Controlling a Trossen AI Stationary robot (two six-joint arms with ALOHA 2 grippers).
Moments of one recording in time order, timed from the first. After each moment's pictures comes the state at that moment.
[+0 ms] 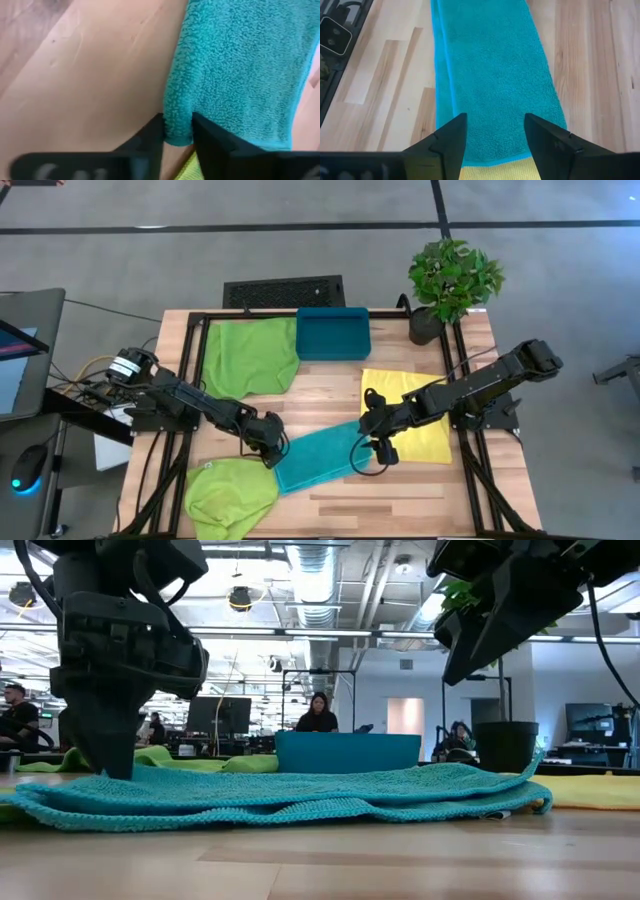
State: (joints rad) left arm -0.32 1.58 0.70 -0.22 0.10 -1.03; right arm 0.32 1.43 0.84 -0.31 -0.02 0.15
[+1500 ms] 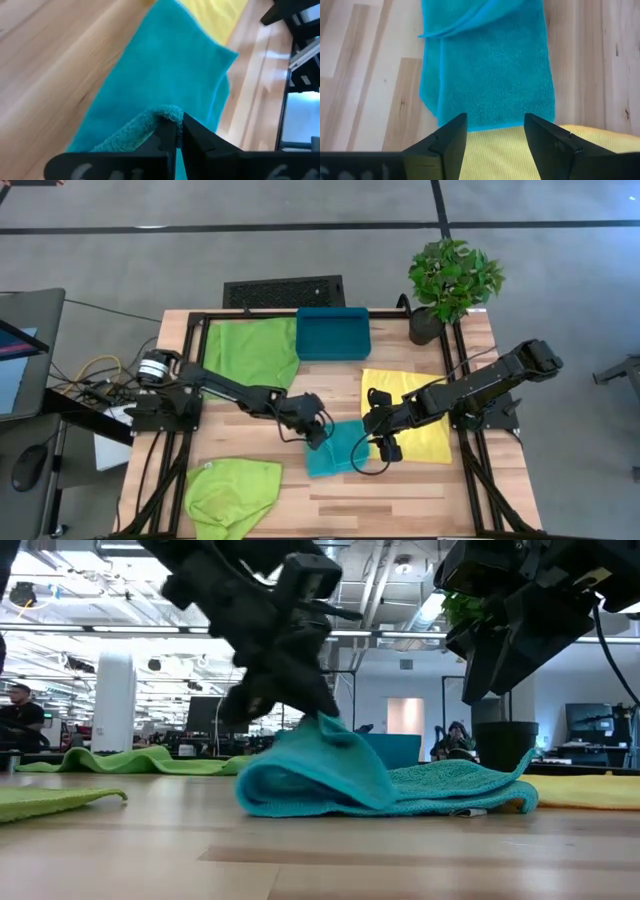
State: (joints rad) left arm -0.13 1.80 1.04 0.01 0.08 -0.86; right arm 0.32 1.42 0.84 -0.44 0.03 0.15
